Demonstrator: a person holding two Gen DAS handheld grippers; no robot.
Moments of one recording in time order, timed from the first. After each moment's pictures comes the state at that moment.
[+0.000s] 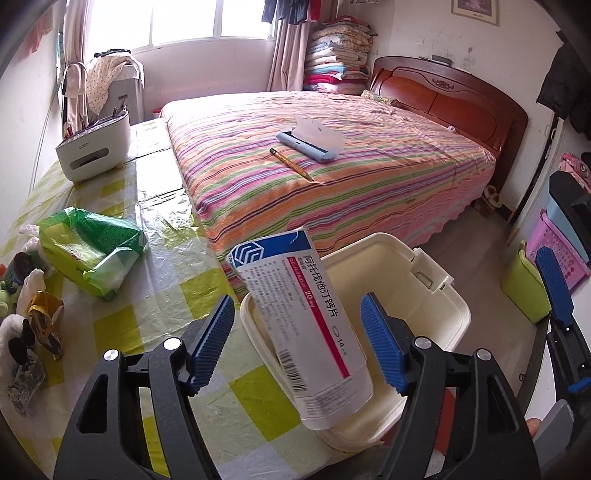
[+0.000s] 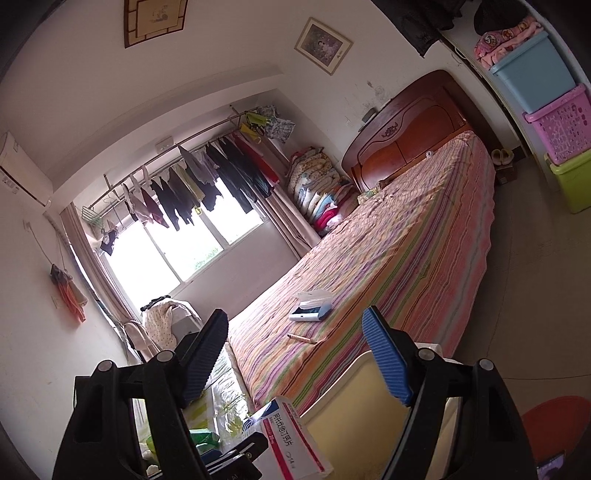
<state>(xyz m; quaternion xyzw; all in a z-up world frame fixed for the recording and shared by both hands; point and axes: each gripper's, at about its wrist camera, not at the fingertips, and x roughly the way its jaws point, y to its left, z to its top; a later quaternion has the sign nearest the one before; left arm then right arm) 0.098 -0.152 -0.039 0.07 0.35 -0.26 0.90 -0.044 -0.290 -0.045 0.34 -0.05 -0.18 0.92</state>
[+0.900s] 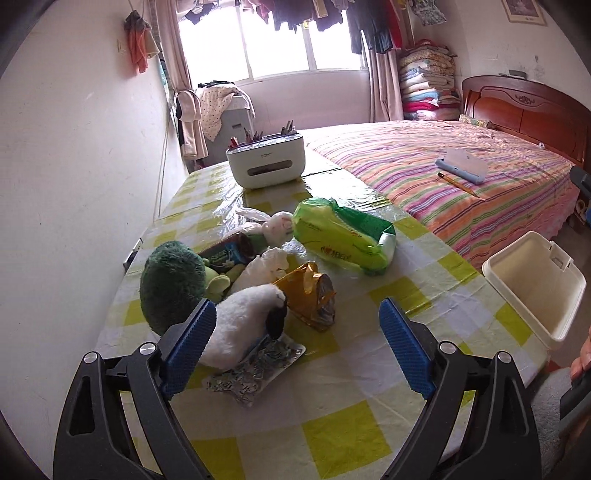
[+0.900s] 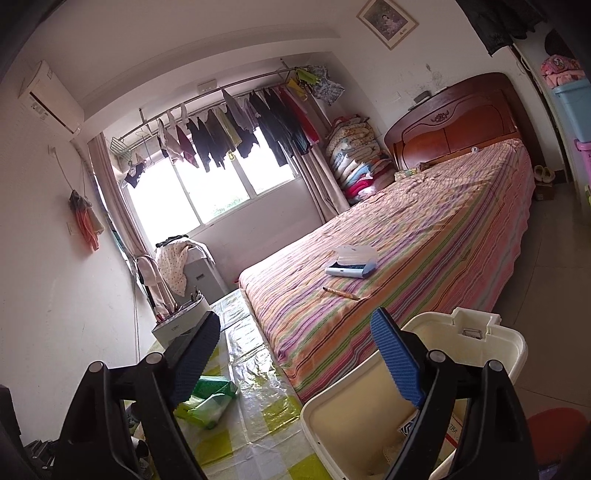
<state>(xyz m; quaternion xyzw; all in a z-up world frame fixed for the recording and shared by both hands) 0.084 0.073 -0.025 0.11 0.28 -0.06 0.95 0.012 -0.216 -0.036 0.26 0.04 -0.11 0.96</state>
